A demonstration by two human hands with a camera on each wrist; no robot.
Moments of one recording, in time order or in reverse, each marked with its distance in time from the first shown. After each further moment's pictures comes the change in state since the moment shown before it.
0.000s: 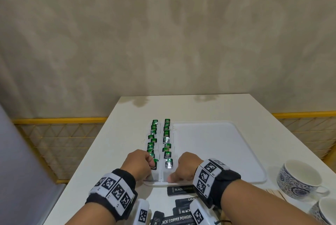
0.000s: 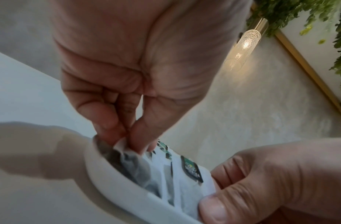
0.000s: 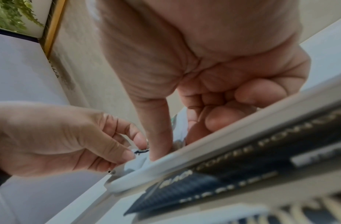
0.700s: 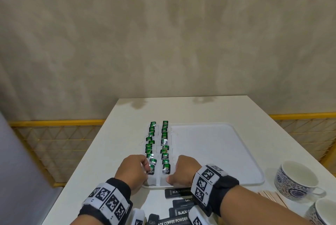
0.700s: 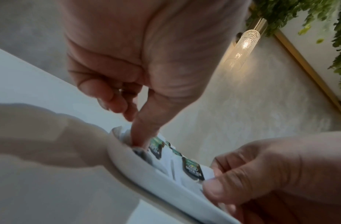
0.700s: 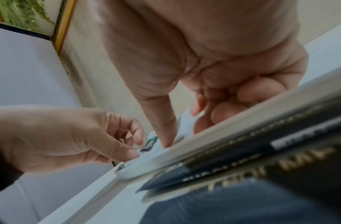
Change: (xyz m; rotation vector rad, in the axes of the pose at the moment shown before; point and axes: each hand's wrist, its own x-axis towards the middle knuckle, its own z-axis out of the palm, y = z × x) left_hand -0.008 -0.011 0.003 0.062 0.104 0.088; right_hand -0.003 0.003 0.009 0.137 0.076 0.015
